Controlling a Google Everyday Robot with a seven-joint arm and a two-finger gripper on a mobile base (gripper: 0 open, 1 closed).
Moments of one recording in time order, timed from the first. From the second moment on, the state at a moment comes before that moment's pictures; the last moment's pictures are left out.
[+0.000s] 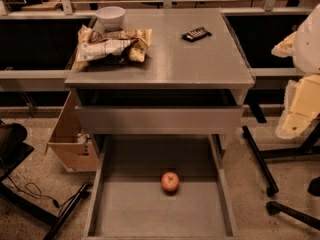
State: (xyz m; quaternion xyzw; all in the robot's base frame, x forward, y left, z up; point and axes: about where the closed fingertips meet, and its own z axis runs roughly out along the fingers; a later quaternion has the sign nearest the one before) arm 0.438 -0.217 0.976 -0.60 0.78 -0.03 0.16
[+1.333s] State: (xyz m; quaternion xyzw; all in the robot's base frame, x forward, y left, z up) arm 0.452 -0.134 0.824 -0.55 0.77 0.17 0.27
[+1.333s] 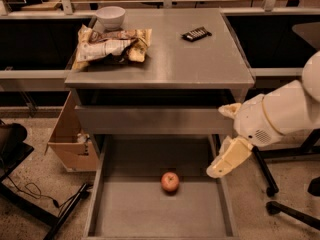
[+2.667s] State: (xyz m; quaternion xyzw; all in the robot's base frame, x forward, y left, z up) arm 0.505 -0.070 0.704 -0.47 0.76 0.21 0.40
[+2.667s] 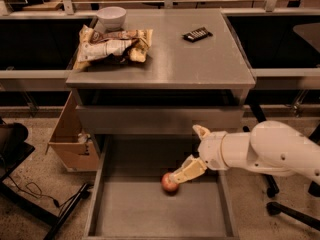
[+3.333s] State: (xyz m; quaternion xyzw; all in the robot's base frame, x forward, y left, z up) arm 0.539 -0.073 0.586 -0.50 0.73 0.21 0.42
